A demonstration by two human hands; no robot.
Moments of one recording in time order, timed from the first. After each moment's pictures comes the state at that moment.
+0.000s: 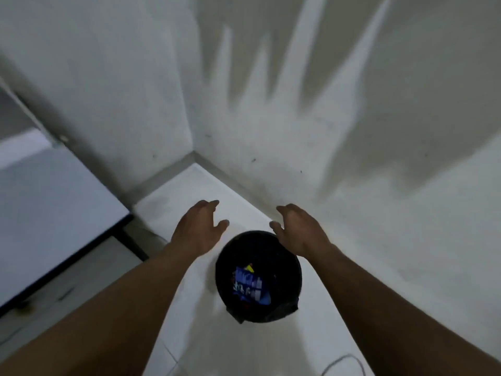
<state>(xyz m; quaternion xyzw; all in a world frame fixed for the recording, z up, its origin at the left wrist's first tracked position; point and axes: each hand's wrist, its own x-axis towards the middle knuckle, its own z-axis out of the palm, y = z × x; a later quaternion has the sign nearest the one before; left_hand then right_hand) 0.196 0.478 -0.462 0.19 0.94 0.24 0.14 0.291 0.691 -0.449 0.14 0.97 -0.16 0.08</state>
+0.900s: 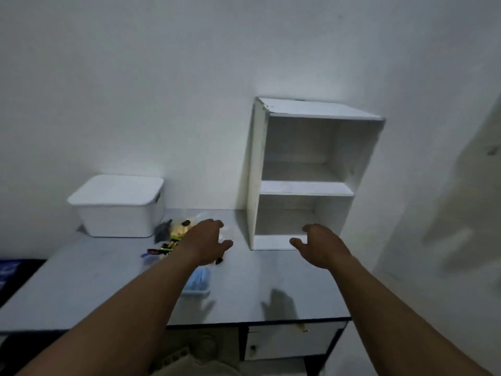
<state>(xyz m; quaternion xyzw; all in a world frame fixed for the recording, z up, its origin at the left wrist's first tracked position) 0.391 -0.106 -0.112 -0.11 0.98 0.18 -0.04 0.297 0.164 -0.096 -0.19 0.97 -0.11 0.01</state>
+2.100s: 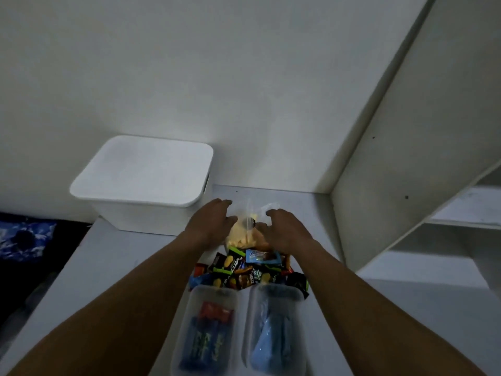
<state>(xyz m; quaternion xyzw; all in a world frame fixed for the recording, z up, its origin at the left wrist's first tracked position) 0.177 -0.441 -0.259 -0.20 0.95 0.23 0.02 0.092 -0.267 -0.254 -0.30 0.92 -0.17 0.20</state>
